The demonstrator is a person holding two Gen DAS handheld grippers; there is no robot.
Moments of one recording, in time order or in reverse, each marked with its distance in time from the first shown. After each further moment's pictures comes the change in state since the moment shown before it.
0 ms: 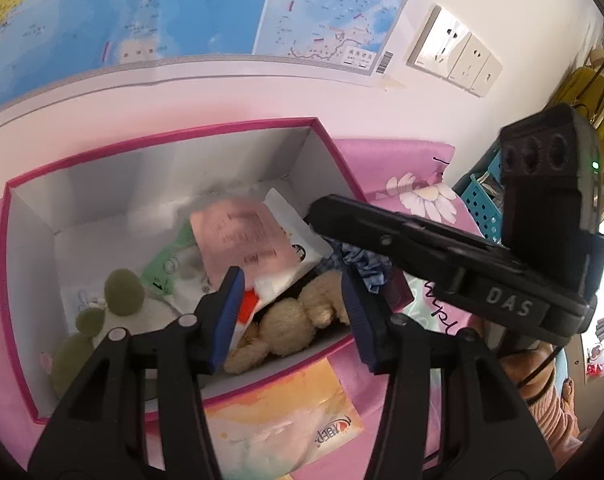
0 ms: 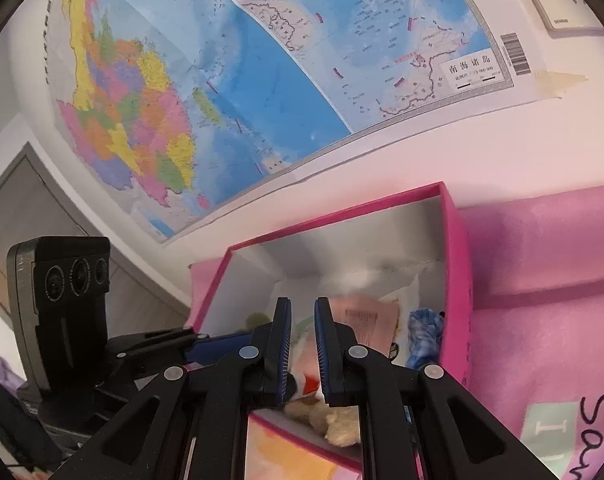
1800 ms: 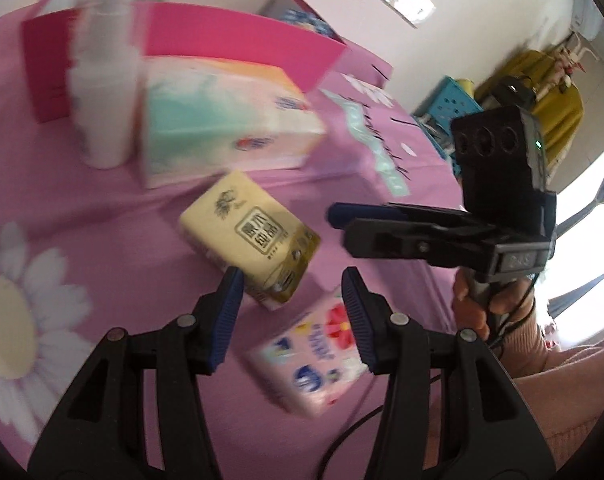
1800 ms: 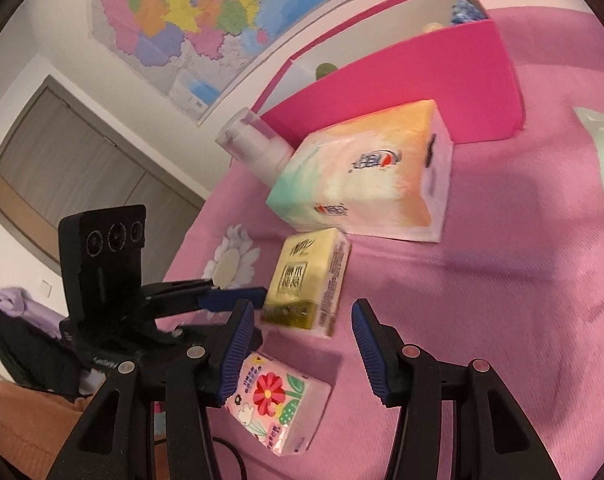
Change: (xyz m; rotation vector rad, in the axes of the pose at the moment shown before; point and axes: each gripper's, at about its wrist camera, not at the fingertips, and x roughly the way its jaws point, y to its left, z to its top) left arm -0.038 0.006 -0.218 -0.045 0.074 -0.232; right arm -0.035 0.043 -0.194 -0.025 0.285 0.097
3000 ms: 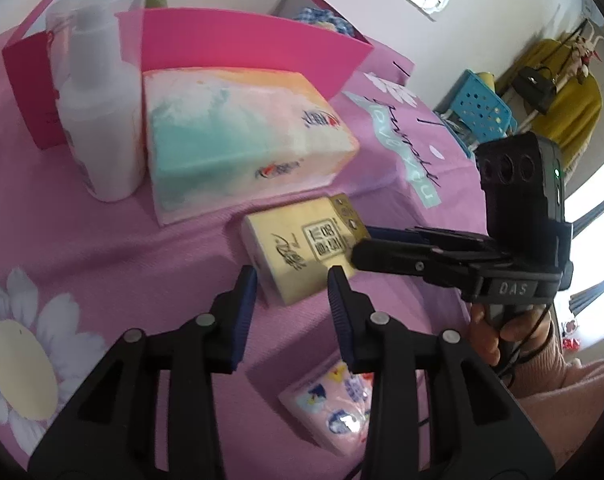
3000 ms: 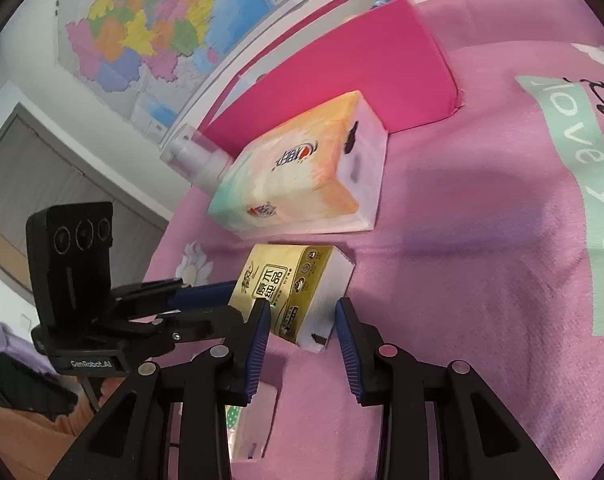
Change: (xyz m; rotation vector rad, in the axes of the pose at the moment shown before) left arm 0.008 0.017 0.025 0.007 0.010 0.096; right arm -0.002 -0.025 -0.007 0.092 -0.071 -0.105
